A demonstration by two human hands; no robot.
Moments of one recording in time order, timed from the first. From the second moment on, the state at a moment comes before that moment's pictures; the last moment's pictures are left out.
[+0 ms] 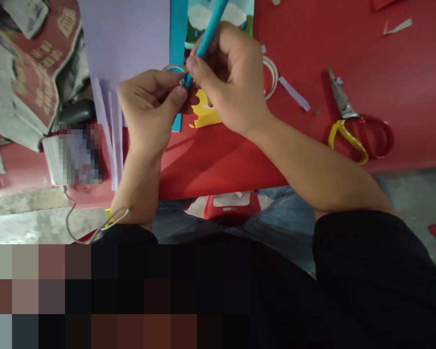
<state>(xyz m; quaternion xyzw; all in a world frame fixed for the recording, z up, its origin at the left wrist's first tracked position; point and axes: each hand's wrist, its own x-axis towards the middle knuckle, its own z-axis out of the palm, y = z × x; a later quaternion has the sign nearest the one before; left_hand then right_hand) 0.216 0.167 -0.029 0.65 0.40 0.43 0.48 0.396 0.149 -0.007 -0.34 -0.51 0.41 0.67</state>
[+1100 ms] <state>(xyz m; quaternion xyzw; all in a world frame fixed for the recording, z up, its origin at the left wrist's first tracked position) 0.214 0.150 -0.005 0.63 0.37 0.44 0.53 0.388 0.138 -0.002 -0.38 -0.51 0.37 0.68</state>
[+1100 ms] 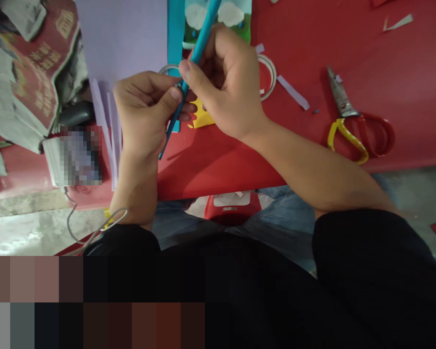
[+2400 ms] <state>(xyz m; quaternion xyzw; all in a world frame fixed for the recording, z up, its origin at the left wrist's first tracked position) 0.210 0.141 -0.010 0.74 0.43 0.42 0.28 0.383 0.141 -0.013 -0.43 -0.49 0.32 0.68</state>
